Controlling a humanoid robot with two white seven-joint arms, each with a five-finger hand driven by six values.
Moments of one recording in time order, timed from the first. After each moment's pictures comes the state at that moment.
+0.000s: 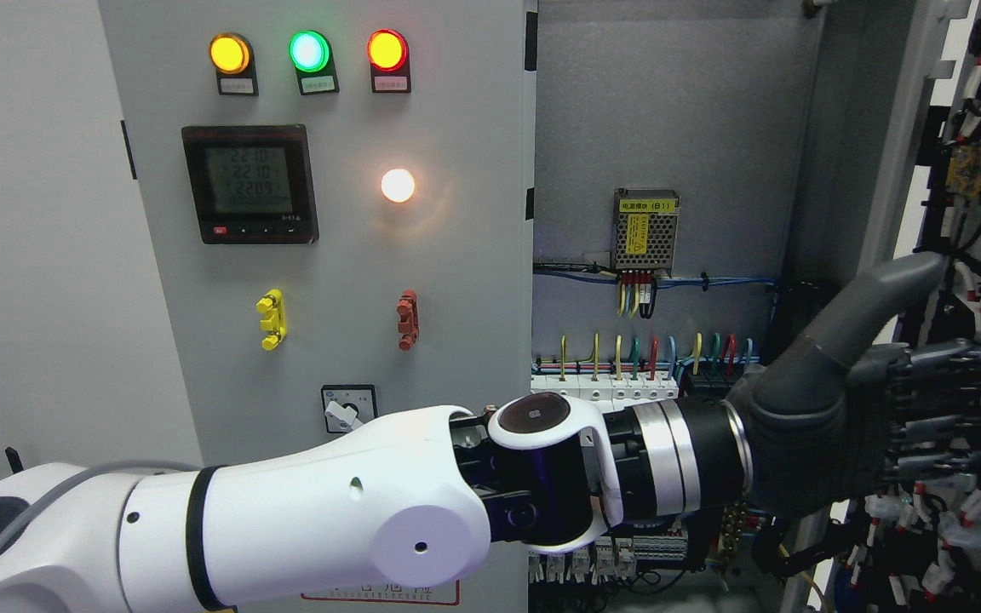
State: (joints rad) left arm -1.71 0.12 -1.45 -1.53 1.79 -0.12 -0.19; right arm 0.10 0.12 0.04 -0.07 -0.12 -0.02 0.08
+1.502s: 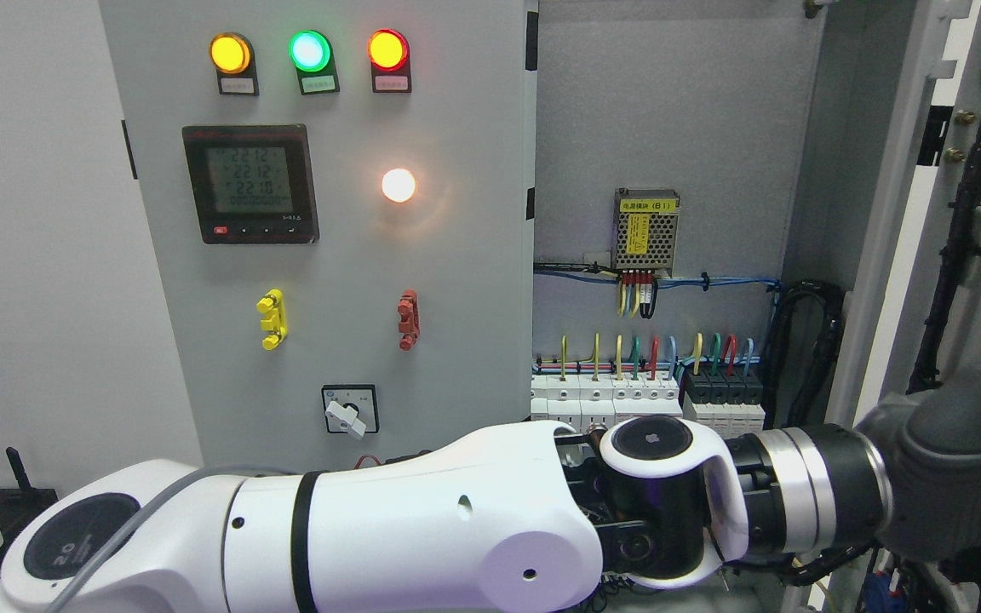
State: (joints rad) left arm -1.72 0.01 -1.45 -1.46 1.78 -0.11 -0.14; right arm 0.10 0.12 0.04 -0.07 -0.12 -0.02 0.08
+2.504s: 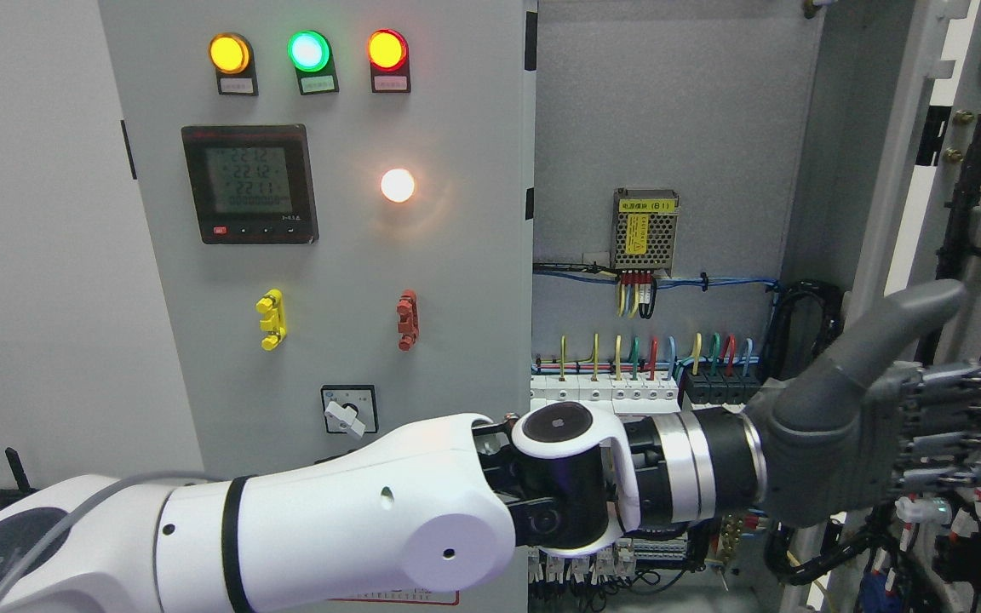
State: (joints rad) left arm -1.64 0.21 -1.46 -1.50 1.74 -0.11 -0.23; right arm 0.10 0.12 0.04 -0.07 -0.12 -0.02 0.08
